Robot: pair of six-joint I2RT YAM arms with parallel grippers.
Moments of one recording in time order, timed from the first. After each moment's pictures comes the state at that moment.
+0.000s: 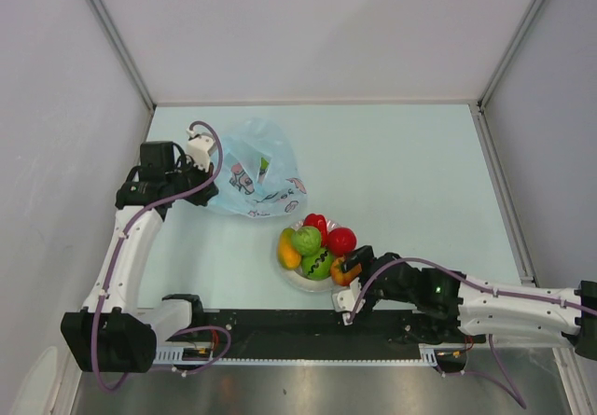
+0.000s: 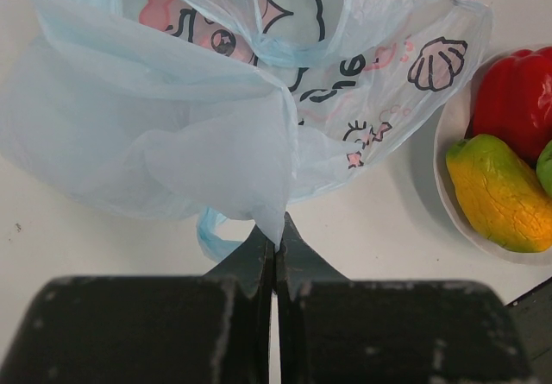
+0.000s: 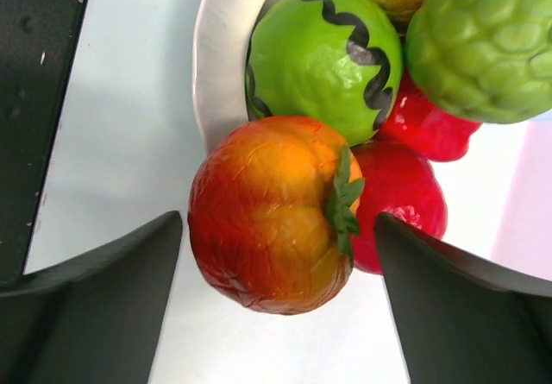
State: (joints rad) left arm -0.01 1.09 1.04 -0.75 0.42 0.31; right arm 1.26 0.75 0.36 -0.26 0.06 -0.91
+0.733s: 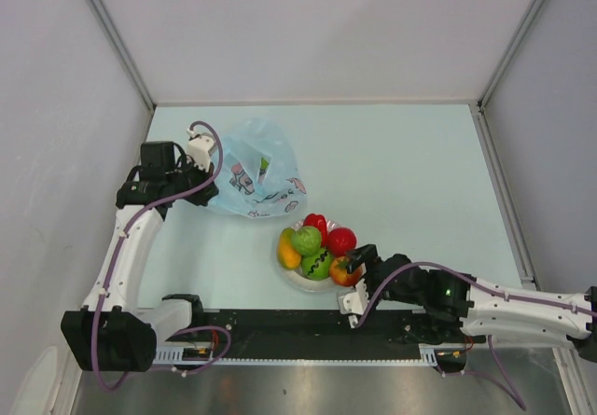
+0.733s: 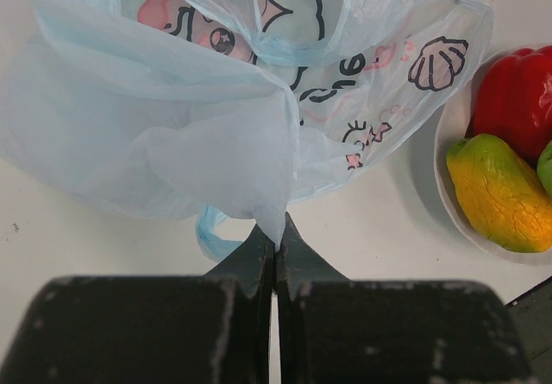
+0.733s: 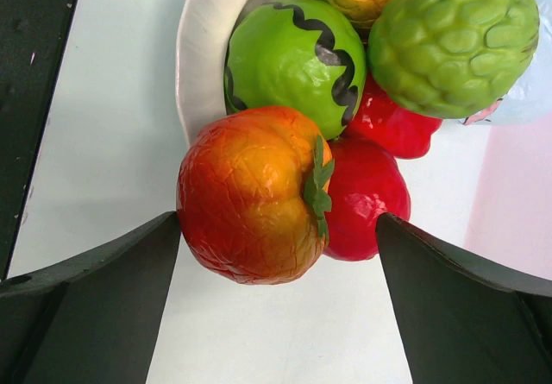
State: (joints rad) left arm -0.01 1.10 1.04 -0.75 0.42 0.31; right arm 1.28 0.64 0.36 -0.29 0.08 -0.95
